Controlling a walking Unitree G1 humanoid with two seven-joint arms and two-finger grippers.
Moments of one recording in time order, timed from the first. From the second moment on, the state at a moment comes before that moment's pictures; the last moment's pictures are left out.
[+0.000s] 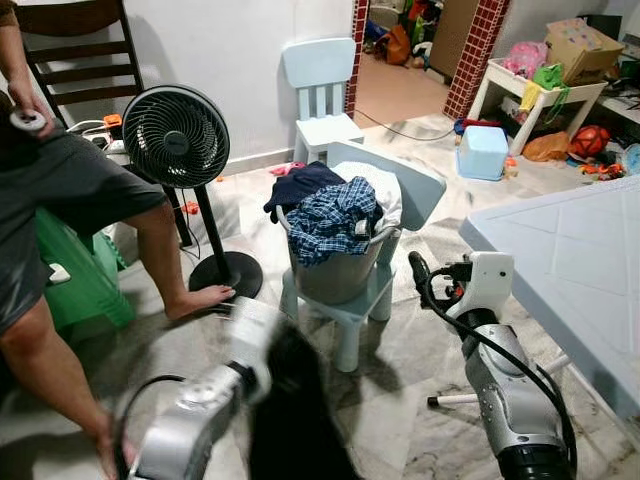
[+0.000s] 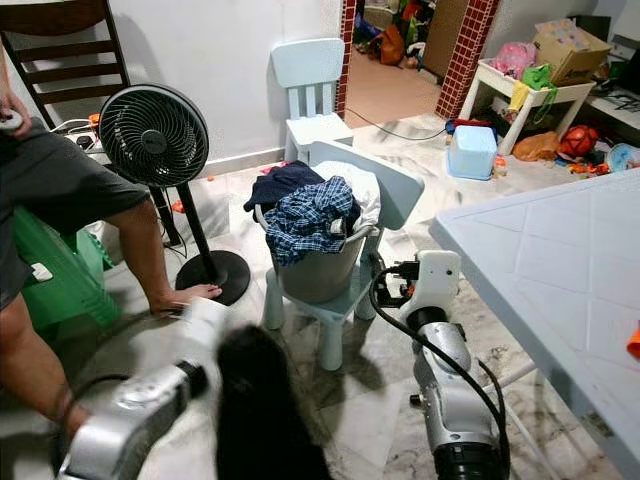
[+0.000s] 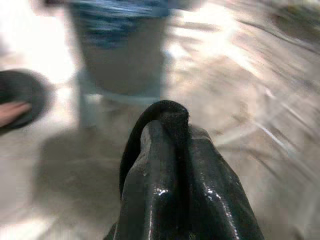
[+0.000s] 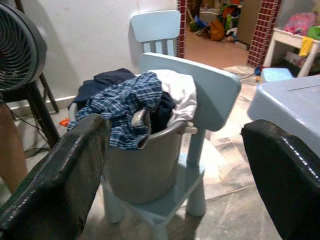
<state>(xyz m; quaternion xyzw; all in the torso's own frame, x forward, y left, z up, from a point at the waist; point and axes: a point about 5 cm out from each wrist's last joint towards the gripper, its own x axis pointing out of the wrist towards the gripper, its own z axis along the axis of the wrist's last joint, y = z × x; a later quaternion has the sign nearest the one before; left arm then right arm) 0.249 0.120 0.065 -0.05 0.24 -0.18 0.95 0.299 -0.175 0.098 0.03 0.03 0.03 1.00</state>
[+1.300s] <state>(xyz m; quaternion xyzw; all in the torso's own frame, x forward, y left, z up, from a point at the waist) 0.255 0.127 0.071 -0.13 0.19 -0.07 0.97 0.298 -0.181 0.095 0.08 0.04 0.03 1.00</state>
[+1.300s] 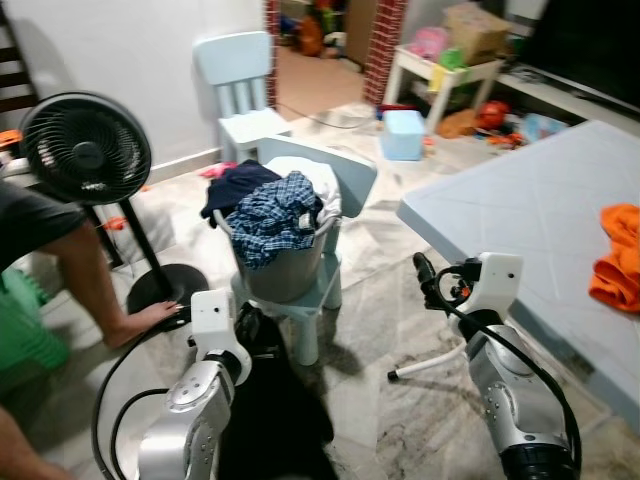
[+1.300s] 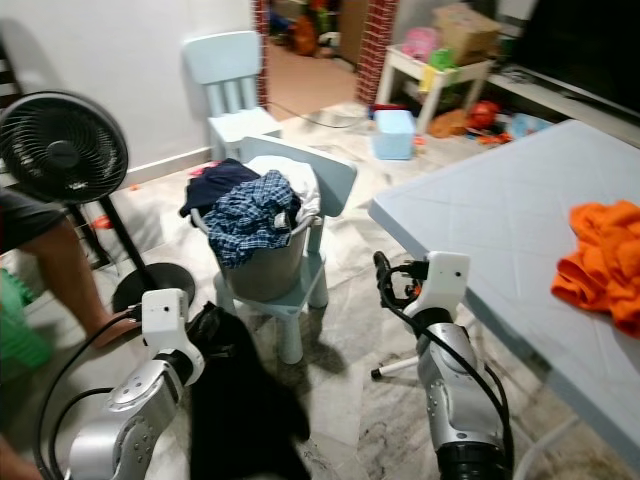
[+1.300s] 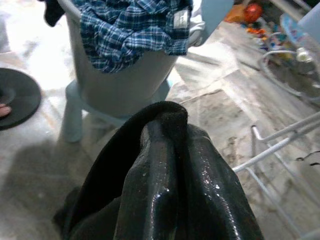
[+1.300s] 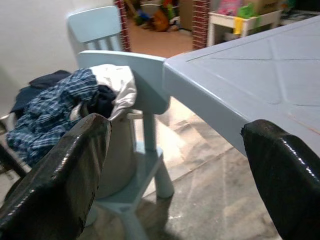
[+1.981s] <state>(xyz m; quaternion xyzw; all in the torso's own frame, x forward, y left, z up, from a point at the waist) 0.257 0.136 0.071 -0.13 0.19 -0.05 0.97 0.299 -0.170 0.094 0.08 0.05 0.05 0.99</state>
